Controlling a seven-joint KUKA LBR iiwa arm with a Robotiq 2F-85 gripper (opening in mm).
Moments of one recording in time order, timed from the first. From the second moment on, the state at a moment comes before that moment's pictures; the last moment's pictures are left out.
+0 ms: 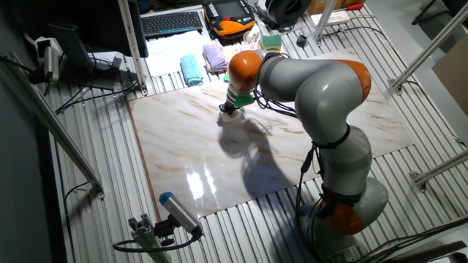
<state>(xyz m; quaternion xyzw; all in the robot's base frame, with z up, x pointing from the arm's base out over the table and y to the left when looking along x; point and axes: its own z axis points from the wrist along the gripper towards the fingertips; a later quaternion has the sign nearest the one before) 0.593 0.179 0.039 -0.03 1.00 0.02 0.06</state>
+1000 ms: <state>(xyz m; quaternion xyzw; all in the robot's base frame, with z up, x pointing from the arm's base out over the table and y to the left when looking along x) 0.592 0.148 0.047 -0.05 1.00 0.02 0.06</state>
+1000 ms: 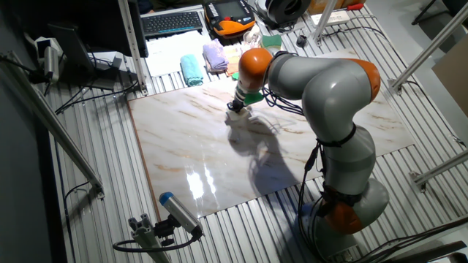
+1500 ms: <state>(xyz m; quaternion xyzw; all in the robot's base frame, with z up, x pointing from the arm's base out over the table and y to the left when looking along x) 0.595 0.141 0.045 -0.05 1.00 0.01 0.06</state>
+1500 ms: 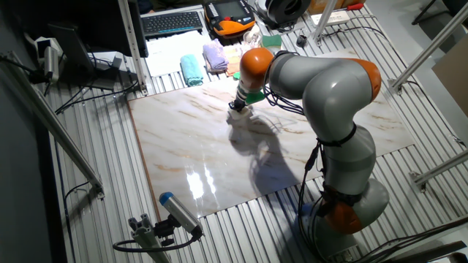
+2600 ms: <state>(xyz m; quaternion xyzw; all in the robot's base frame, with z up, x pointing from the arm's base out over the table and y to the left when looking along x) 0.602 0.146 0.038 -0.06 0.99 -0.02 0.09</state>
